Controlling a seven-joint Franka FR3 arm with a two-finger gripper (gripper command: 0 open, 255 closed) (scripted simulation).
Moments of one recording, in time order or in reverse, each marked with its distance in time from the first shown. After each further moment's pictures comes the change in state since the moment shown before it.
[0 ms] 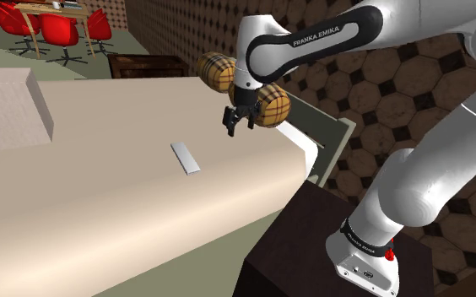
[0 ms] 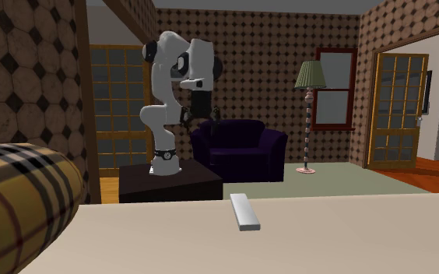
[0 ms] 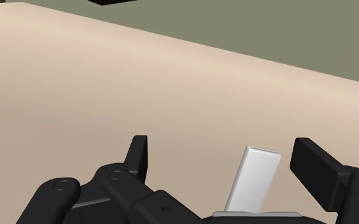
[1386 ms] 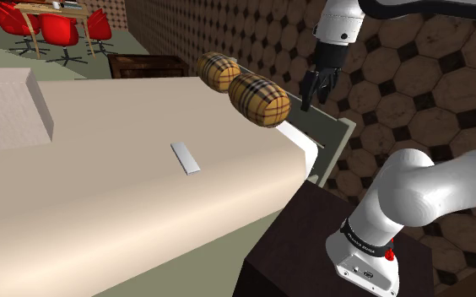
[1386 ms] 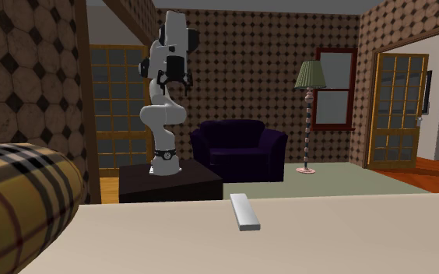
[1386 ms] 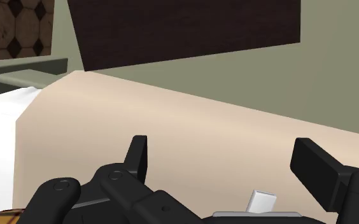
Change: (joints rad) arm -0.013 -0.629 -0.077 -0.093 -0.013 -0.560 -0.102
